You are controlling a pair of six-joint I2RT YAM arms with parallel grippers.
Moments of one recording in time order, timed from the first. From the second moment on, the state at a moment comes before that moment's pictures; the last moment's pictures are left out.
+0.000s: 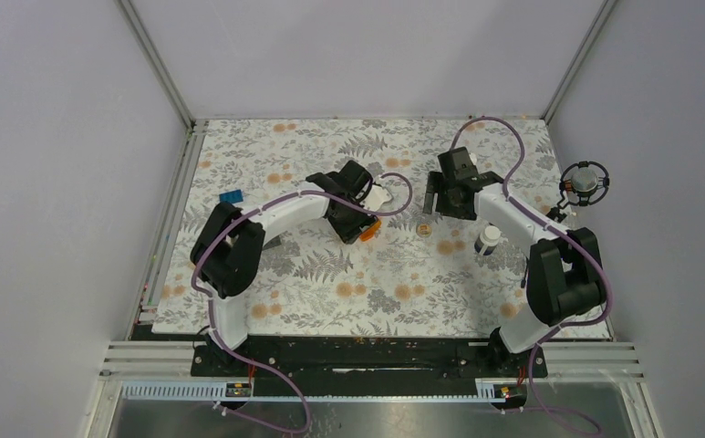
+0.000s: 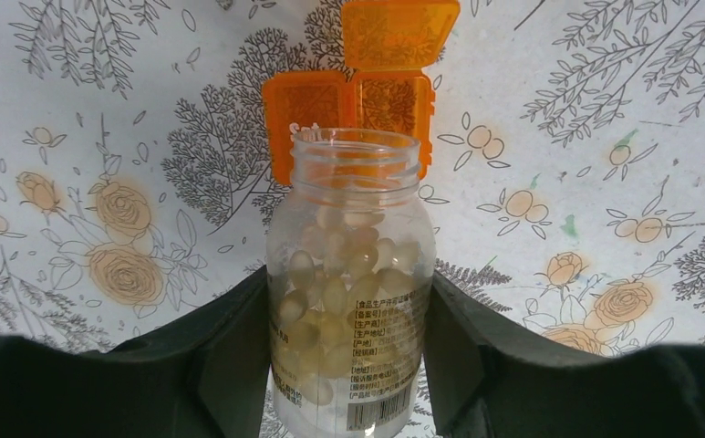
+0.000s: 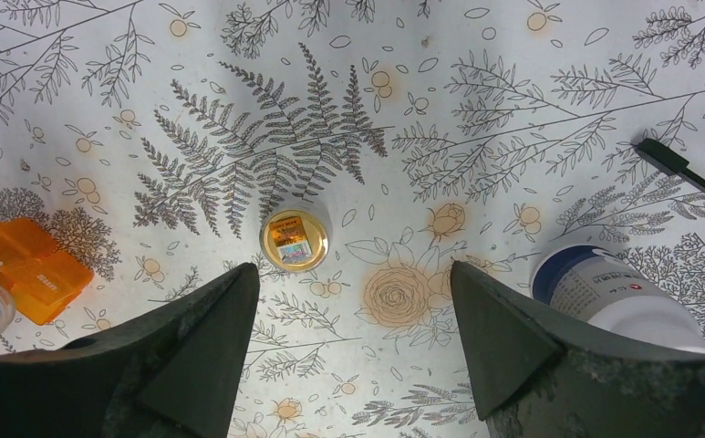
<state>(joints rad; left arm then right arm) -0.68 1.89 1.39 -0.68 0.10 0.32 0.33 1.61 1.14 -0.58 0.19 0.44</state>
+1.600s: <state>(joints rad) -0.80 2.05 1.61 -0.95 -0.20 0.31 0.30 1.59 1.09 -0.59 0.16 0.47</state>
